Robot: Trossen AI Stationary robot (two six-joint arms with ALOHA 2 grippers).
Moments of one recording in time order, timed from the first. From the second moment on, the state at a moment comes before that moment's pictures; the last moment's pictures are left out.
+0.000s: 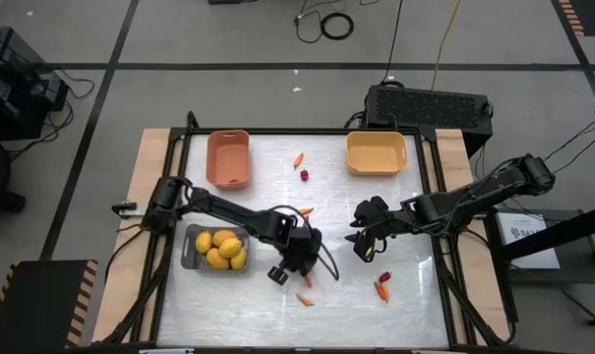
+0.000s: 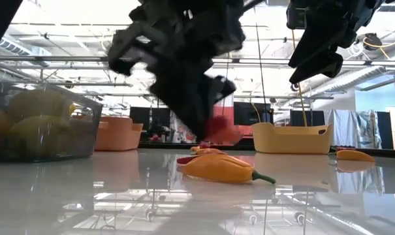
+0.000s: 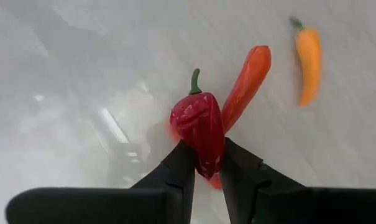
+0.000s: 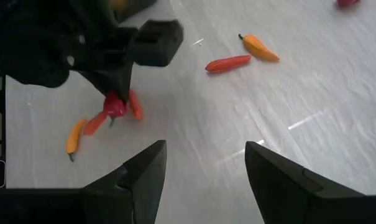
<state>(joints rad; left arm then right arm) -0.19 2.05 1.47 -0.55 0.26 0.38 0.29 1.19 0.78 -0.43 0.24 0.74</state>
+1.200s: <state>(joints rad) -0.19 2.06 1.48 -0.51 0.20 0.29 0.29 1.19 0.78 -0.42 0.24 0.71</state>
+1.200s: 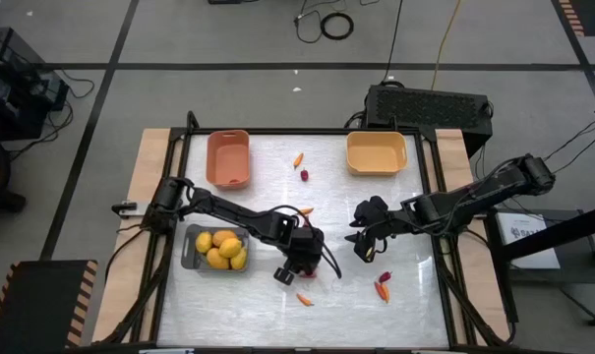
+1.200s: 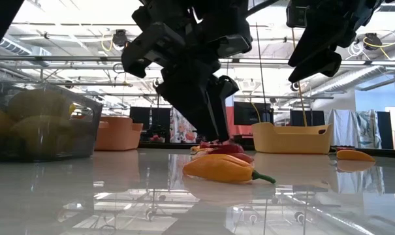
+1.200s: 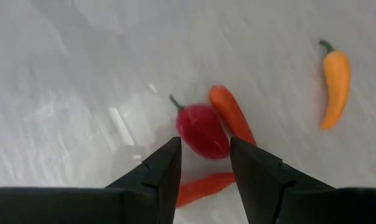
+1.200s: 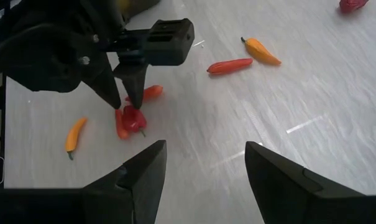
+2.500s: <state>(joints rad) -0.19 2.11 1.48 -0.43 0.26 0.35 0.29 1.19 0.78 -0.42 0.24 0.71</state>
